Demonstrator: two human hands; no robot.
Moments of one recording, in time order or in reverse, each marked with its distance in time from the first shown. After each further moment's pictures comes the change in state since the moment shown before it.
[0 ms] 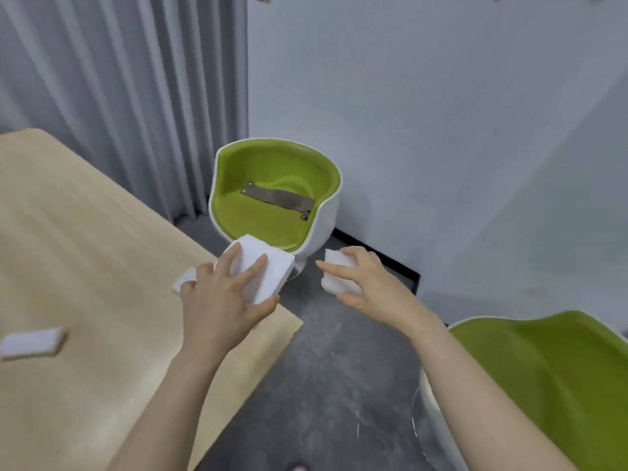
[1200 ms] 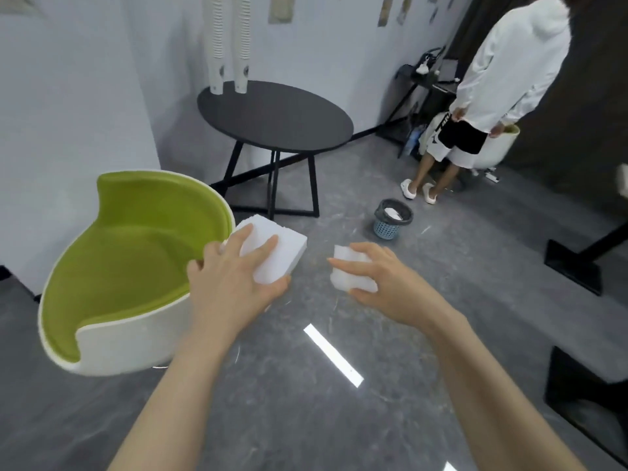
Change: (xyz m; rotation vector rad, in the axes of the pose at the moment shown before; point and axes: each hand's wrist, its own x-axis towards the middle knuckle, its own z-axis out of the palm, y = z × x) left_hand -0.401 0.566 0.071 -0.298 -0.425 1.248; right_hand -0.749 0.089 -0.013 0.087 0.377 1.354
